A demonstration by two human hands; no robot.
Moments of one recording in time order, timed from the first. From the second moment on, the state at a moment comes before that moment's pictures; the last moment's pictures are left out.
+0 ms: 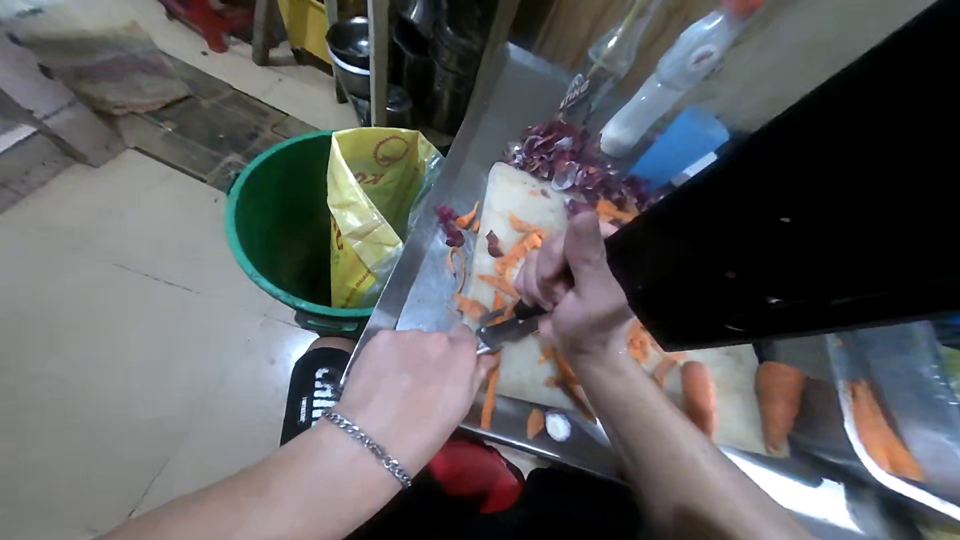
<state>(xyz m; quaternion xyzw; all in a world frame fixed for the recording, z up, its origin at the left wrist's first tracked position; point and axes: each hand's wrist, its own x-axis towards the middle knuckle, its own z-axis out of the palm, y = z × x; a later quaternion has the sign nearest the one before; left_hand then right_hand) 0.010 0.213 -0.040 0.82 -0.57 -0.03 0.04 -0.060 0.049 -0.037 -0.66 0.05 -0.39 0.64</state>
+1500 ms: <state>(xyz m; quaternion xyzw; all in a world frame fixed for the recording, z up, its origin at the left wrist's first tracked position) 0.013 0.211 -0.037 0.81 -0.58 -0.06 0.04 -0.058 0.055 -0.027 -0.68 0.05 -0.40 0.62</state>
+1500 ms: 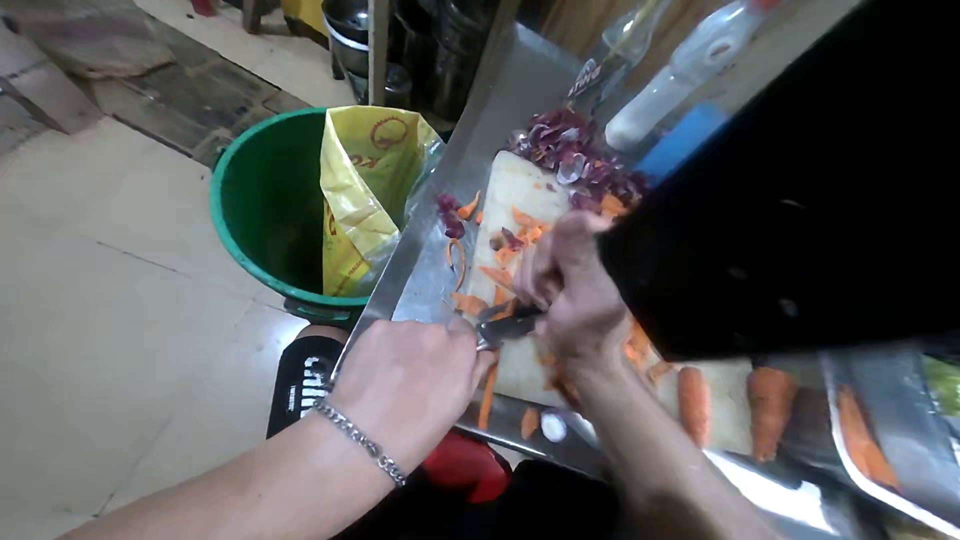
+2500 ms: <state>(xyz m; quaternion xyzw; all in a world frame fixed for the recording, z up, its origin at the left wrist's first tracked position) -0.010 0.201 -0.030 0.37 -0.22 -0.57 0.70 -0.166 -0.026 -0.007 -0.54 0.40 -0.36 0.65</state>
